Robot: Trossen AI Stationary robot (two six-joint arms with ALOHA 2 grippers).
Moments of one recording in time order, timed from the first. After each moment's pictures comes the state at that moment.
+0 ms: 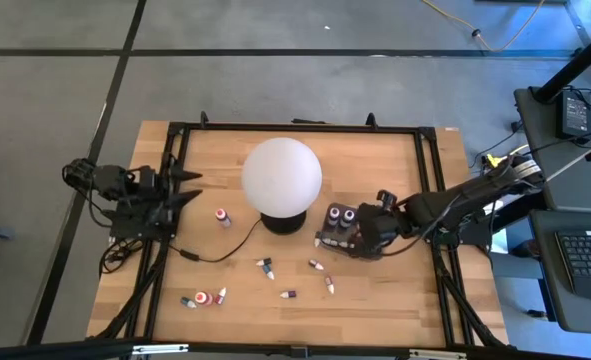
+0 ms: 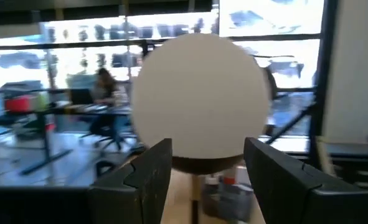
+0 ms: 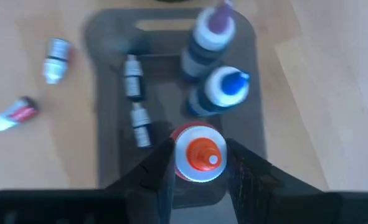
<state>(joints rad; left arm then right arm) -0.44 0.01 0.37 -0.14 -0.60 0.10 0.36 1.33 1.00 -0.93 0.35 0.65</state>
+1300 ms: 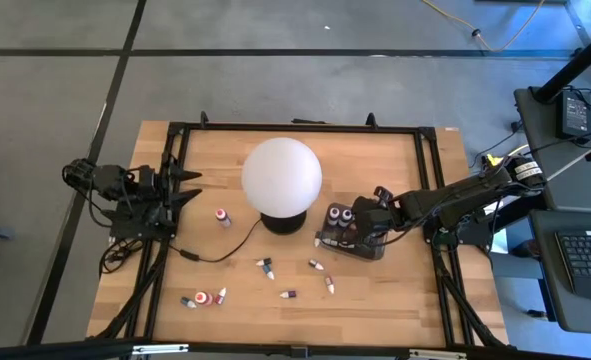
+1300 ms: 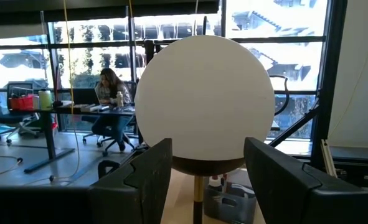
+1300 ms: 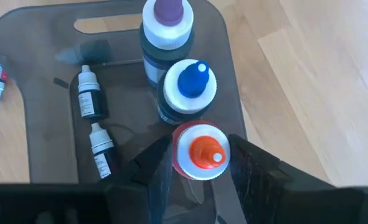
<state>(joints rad) -0.44 0.01 0.37 -0.13 -0.61 0.09 0.25 1.33 0.83 -0.71 0.38 0.62</state>
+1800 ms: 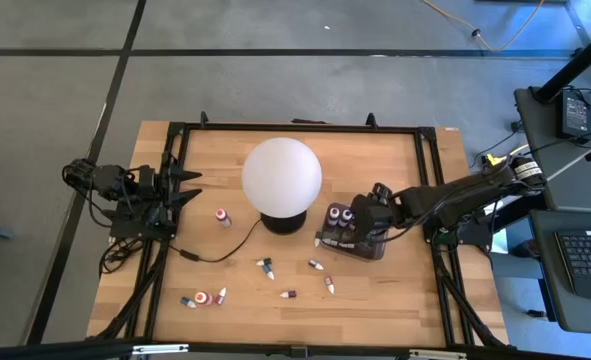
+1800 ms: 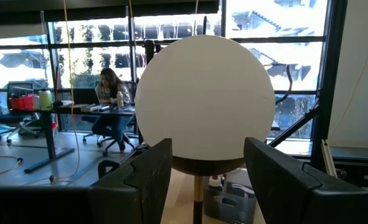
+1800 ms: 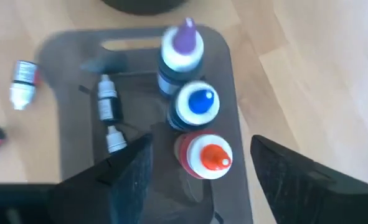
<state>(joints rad) -0.44 0.01 0.37 -0.13 -0.61 0.09 0.25 1.33 0.95 -0.82 0.36 0.57</state>
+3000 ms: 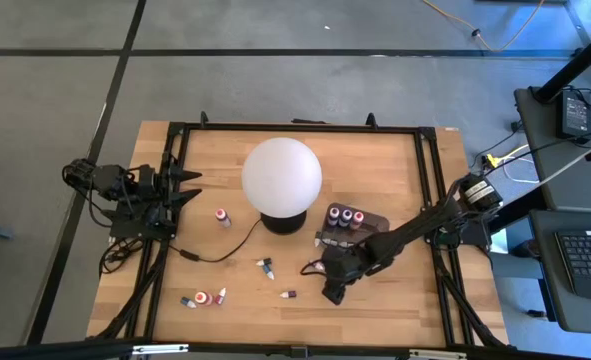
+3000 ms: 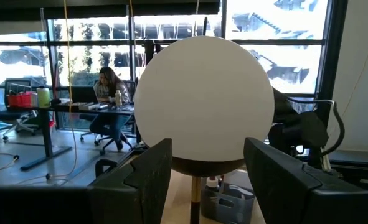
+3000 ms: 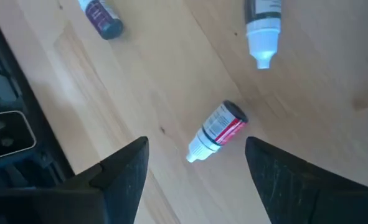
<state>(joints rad) -0.44 0.01 0.36 -0.13 -0.60 0.07 0.46 1.79 1.07 -0.34 -0.05 1.10</state>
